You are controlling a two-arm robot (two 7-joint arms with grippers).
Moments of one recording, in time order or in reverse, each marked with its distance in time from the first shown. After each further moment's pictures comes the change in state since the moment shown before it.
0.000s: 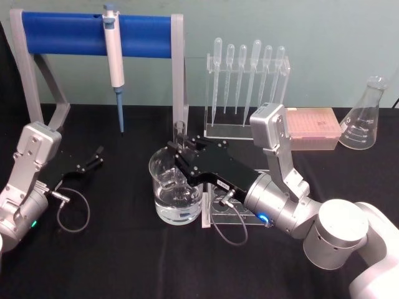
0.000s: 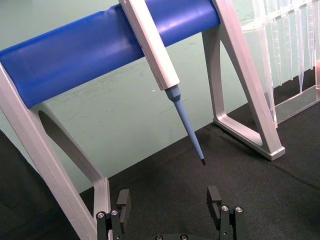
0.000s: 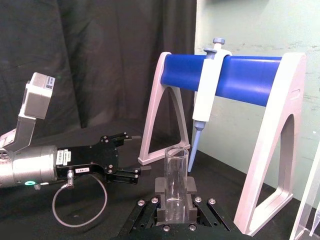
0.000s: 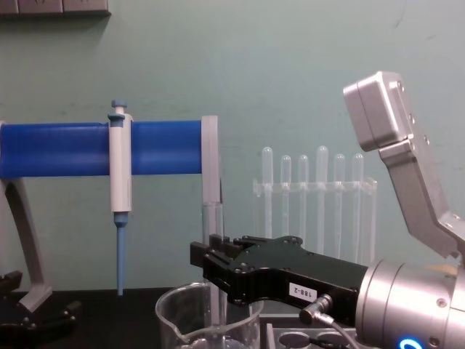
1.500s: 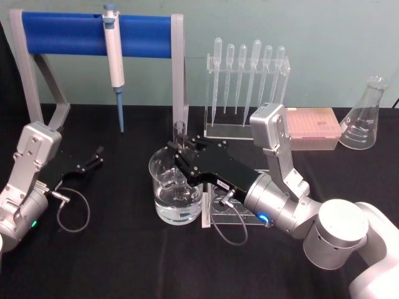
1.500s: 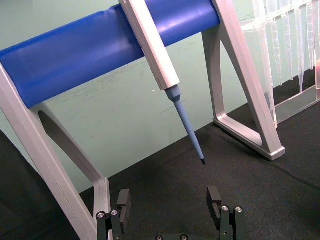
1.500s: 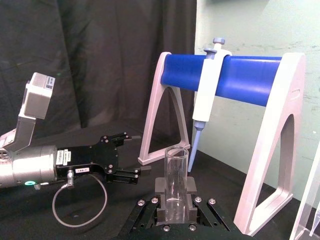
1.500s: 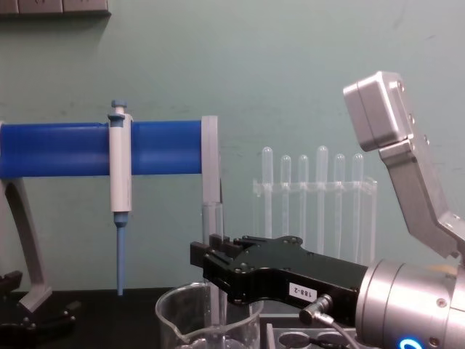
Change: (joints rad) left arm 0.000 0.000 0.000 0.000 0.000 0.000 0.000; right arm 0.000 0.000 0.000 0.000 0.000 0.000 0.000
